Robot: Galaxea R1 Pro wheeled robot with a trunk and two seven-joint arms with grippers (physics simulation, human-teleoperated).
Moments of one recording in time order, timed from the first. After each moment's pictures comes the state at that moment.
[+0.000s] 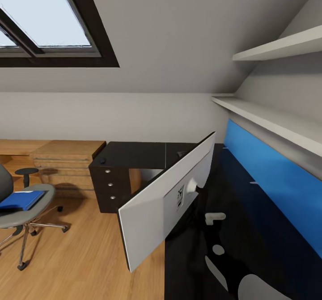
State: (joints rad) left arm 0.20 0.04 0.04 -0.94 0.29 -0.35 0.14; right arm -0.60 -0.01 0.49 -0.43 -0.29 -0.38 -0.35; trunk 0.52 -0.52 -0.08
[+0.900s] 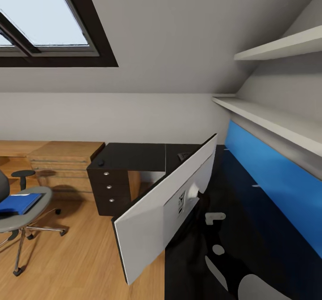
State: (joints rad) left arm 0.20 0.04 0.04 -0.93 0.29 -0.36 0.14; right arm -0.60 -0.01 0.49 -0.43 -0.29 -0.38 -0.35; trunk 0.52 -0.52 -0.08
